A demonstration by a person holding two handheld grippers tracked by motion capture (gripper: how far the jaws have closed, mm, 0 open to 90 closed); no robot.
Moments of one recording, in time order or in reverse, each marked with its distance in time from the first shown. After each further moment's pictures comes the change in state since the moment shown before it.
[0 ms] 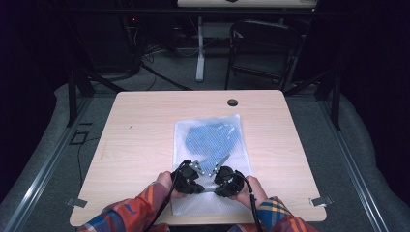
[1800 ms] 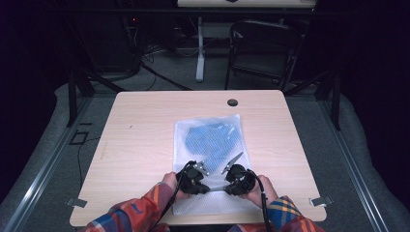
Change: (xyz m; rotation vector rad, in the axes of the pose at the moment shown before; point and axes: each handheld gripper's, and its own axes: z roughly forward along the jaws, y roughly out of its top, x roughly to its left) left arm 0.000 0.004 0.009 -0.024 -0.014 0.013; right arm -0.019 -0.025 -0.015 0.003 -0.012 0.064
